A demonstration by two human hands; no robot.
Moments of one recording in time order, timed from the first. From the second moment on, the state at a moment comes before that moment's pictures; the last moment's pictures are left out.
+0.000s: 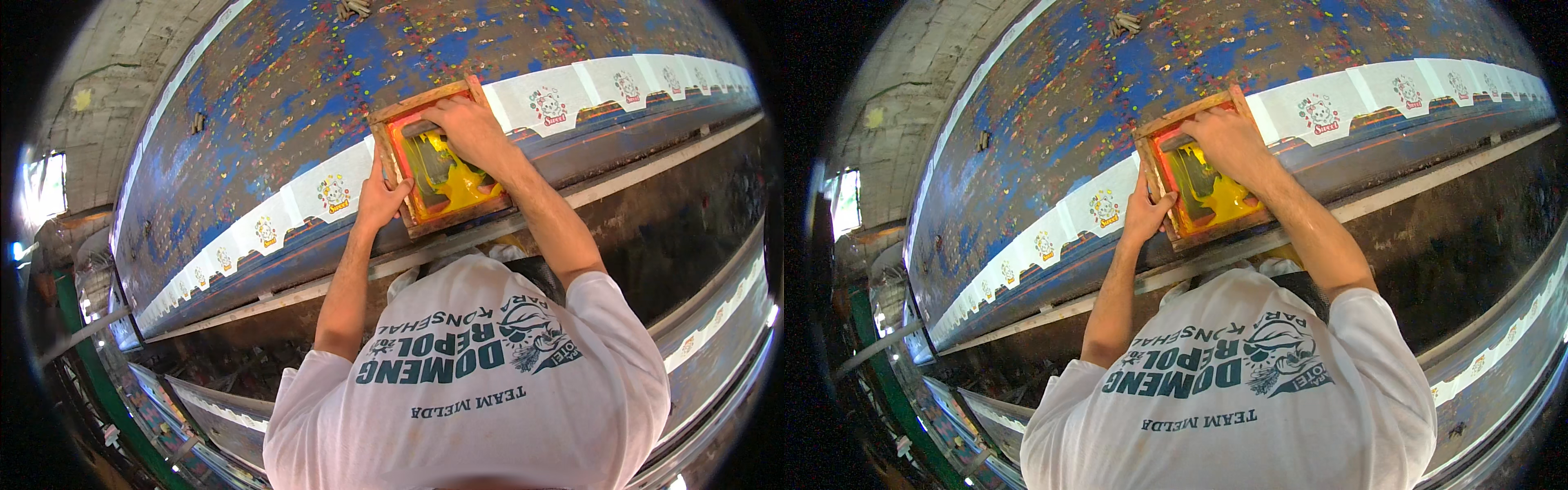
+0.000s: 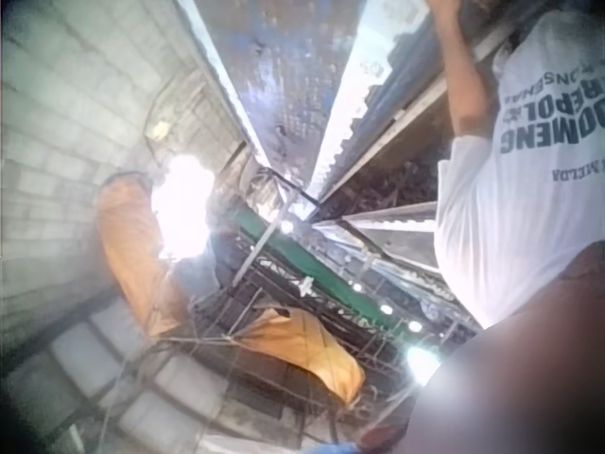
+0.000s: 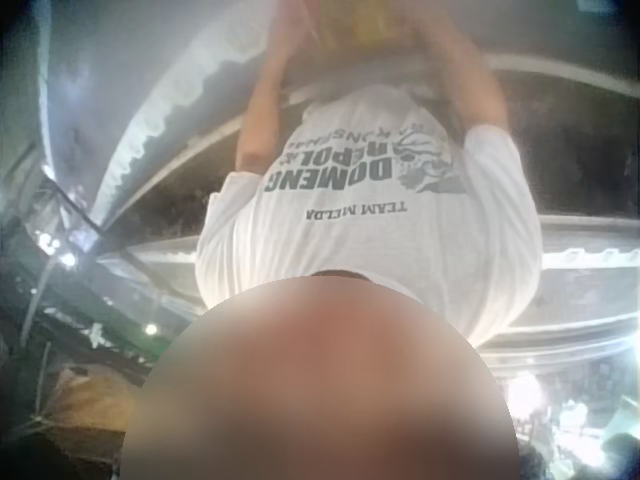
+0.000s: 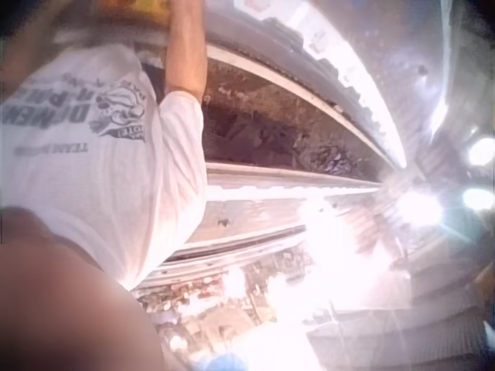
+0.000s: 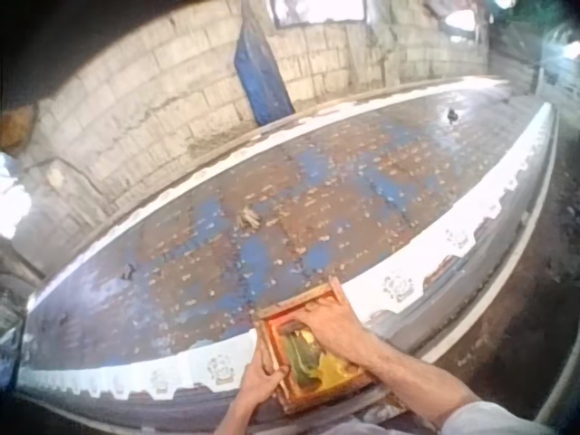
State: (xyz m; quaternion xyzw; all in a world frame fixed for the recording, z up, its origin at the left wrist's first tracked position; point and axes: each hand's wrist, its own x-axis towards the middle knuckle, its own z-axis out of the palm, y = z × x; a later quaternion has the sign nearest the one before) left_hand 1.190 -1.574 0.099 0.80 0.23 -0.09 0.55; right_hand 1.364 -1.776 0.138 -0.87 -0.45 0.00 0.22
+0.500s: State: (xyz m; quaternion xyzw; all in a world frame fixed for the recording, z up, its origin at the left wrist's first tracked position) left_hand 1.186 -1.567 0.080 0.86 0.19 -0.08 0.46; right_hand 1.347 -1.792 0.172 -0.85 -0.43 0.15 0.25
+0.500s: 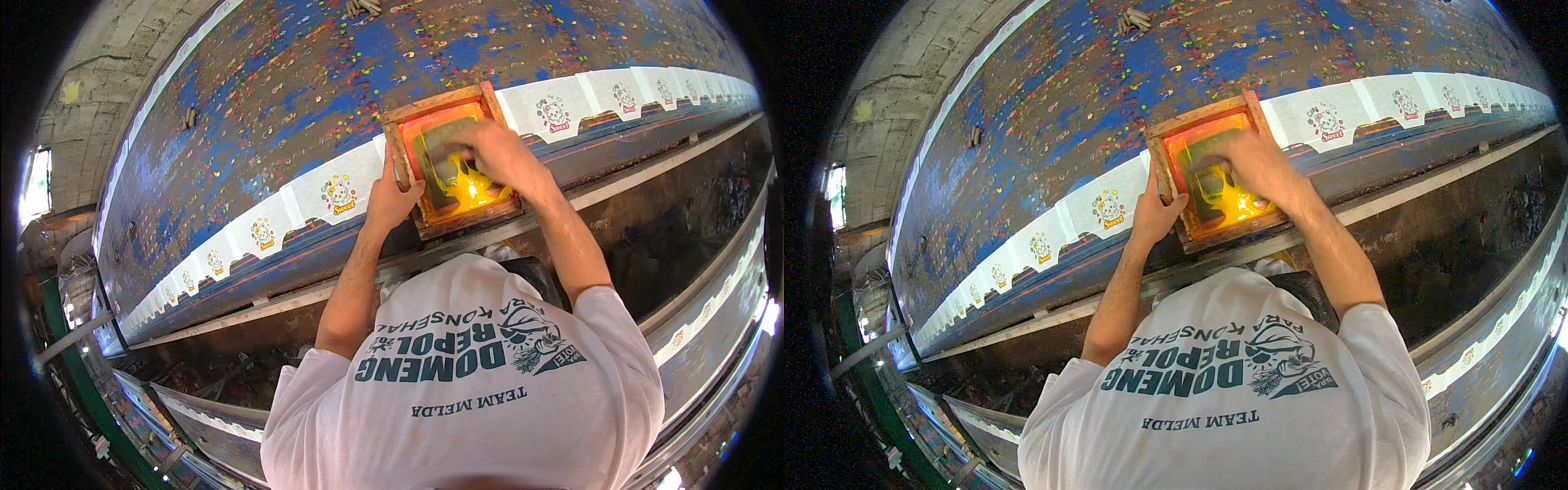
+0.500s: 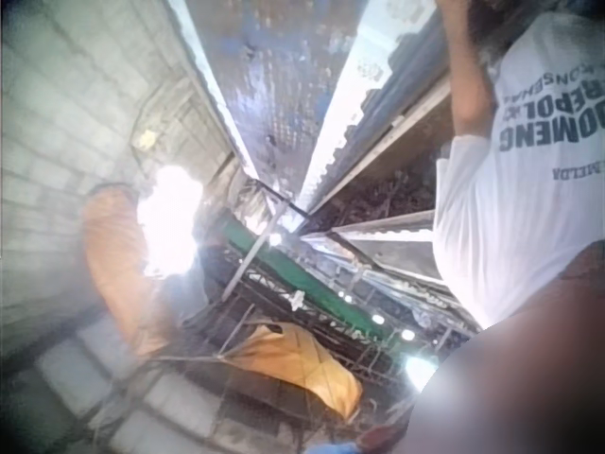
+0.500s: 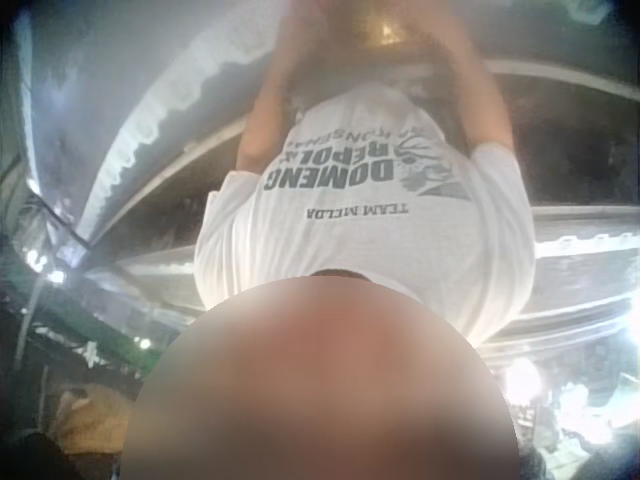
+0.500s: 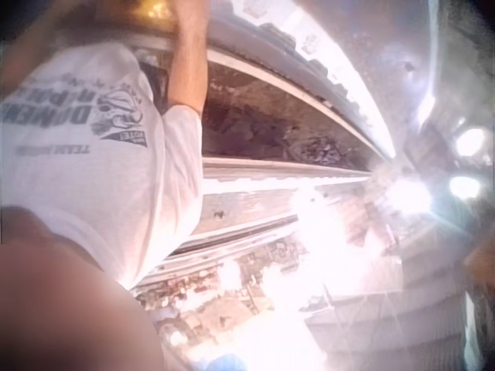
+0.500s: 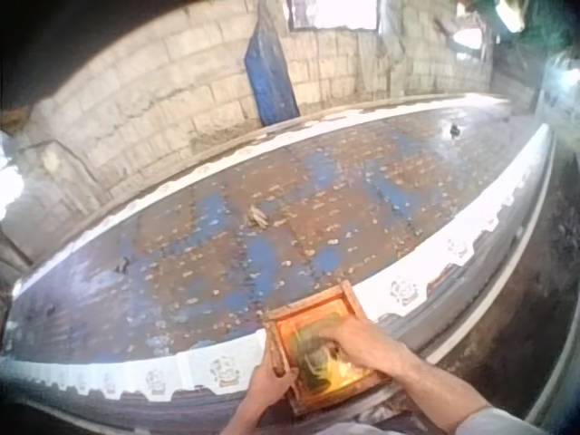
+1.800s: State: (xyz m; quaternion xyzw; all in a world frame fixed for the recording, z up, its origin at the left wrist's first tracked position) left_hand 1.334 -1.765 0.111 0.82 0.24 -0.12 0.51; right_hand 1.403 -2.029 0.164 -0.88 -0.42 0.00 0.20
